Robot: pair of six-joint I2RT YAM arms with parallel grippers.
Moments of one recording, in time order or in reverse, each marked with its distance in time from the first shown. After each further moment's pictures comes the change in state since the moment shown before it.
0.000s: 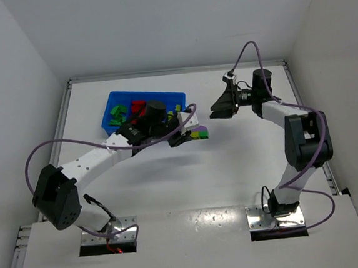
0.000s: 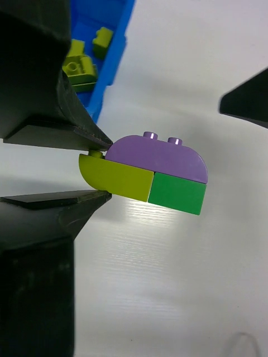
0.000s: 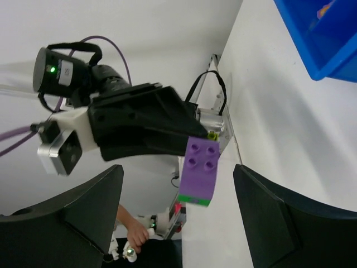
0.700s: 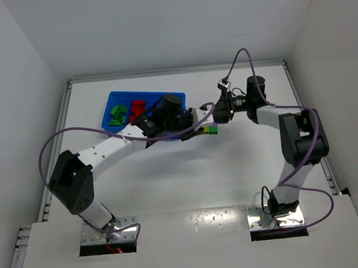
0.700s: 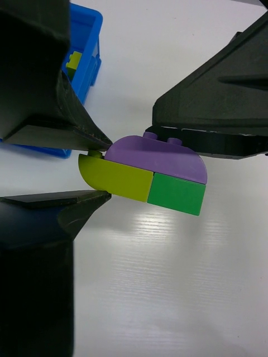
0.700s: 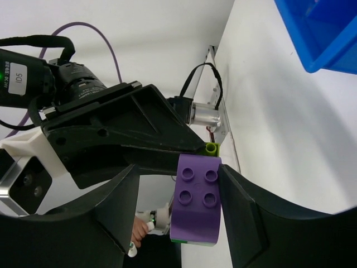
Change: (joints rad) left arm -0.066 0.162 0.163 -0.011 -0.089 0.095; right arm 0.041 0.036 -0.079 0.127 0.017 0.044
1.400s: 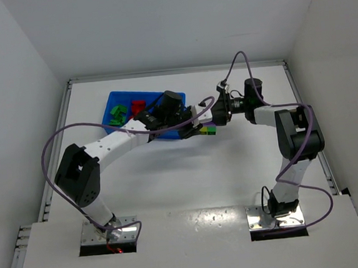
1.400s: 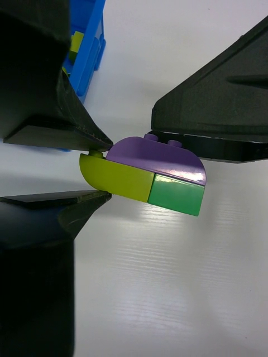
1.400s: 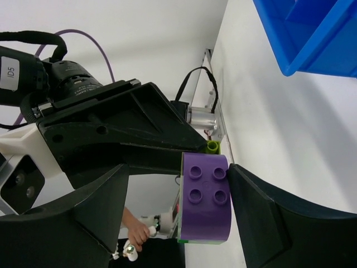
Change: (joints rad) left arm 0.047 0.080 0.058 -0.049 0.054 -0.013; right arm 0.001 0.068 0.000 0.026 0.029 0.003
